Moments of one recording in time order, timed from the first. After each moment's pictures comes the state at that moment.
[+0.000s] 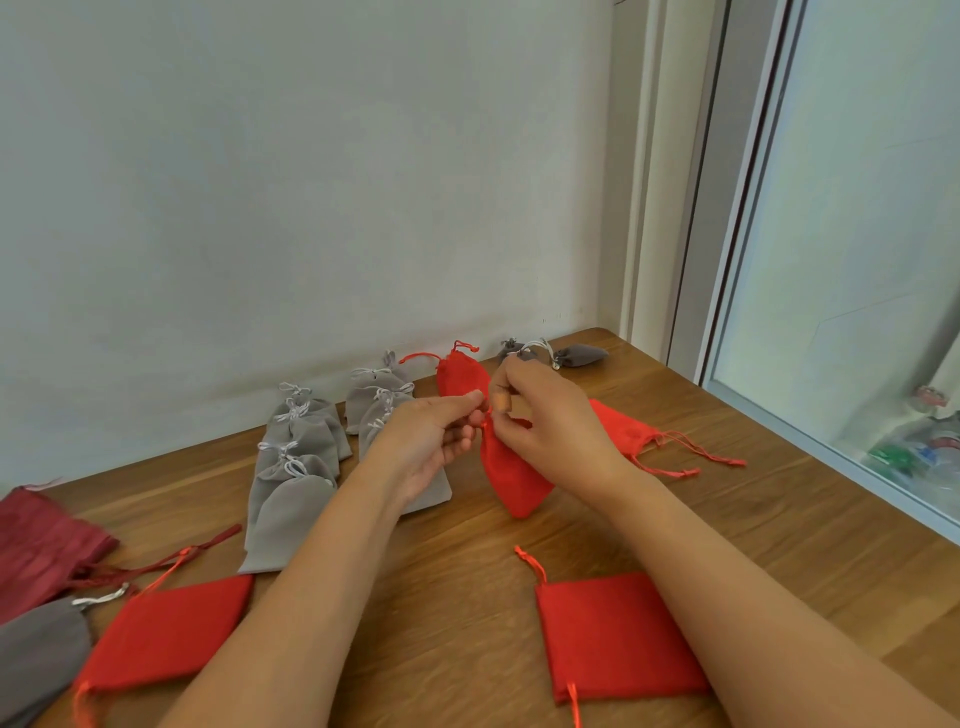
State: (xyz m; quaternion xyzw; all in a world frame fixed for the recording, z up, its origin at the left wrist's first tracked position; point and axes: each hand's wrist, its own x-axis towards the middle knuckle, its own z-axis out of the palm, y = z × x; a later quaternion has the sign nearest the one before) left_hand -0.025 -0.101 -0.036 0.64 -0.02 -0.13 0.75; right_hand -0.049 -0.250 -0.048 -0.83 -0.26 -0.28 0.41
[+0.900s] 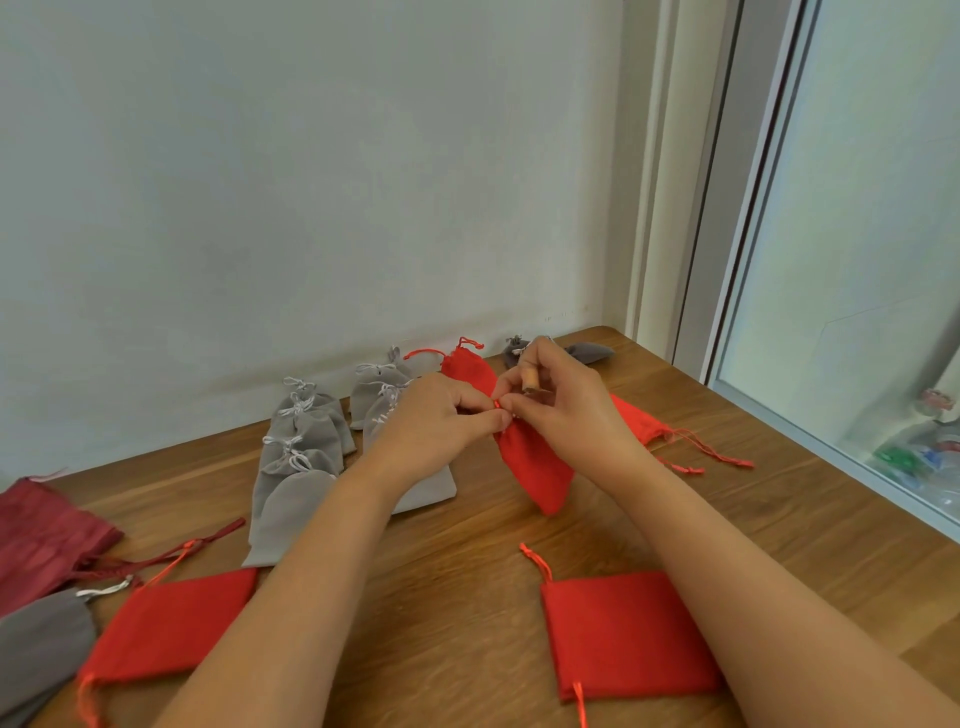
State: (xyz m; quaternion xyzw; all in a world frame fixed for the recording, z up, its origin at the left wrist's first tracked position) left_hand -0.029 -0.094 -0.027 0.87 -0.23 0.03 0.44; right_hand -0.050 -0.257 -0.041 -0.77 -0.19 -0.16 0.58
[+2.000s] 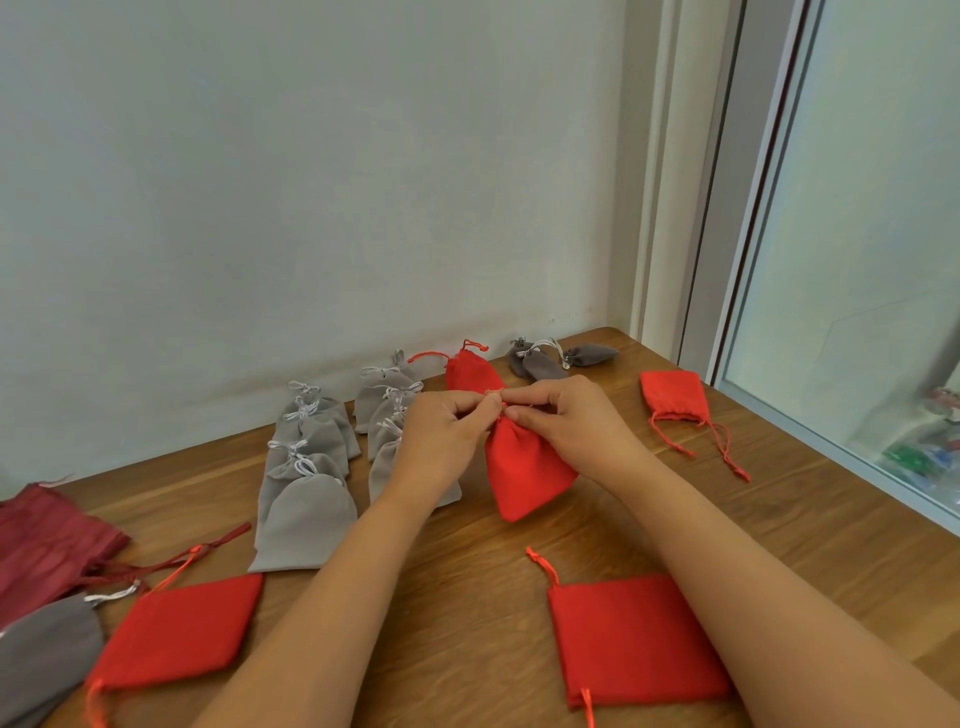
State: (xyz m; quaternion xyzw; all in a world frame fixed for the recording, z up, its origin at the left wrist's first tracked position) left_hand -0.028 -0.106 -0.051 0.82 -0.15 0.11 0.54; right_hand -0.035 -0.261 -0.053 -0.83 -0.14 -0.10 0.53
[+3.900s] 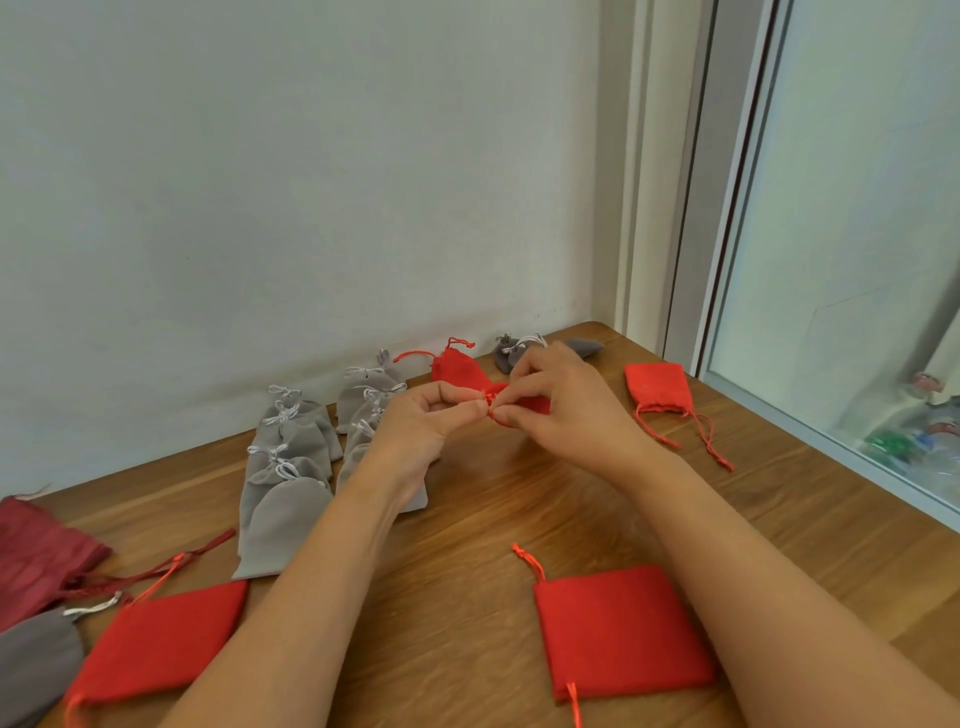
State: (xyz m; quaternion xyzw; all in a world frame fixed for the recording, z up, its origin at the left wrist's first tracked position) left_hand -0.025 -0.101 -0.044 0.72 -0.07 -0.03 0.69; right_hand -0.045 -0.270 -0.038 -0.89 -0.20 -0.21 0.35
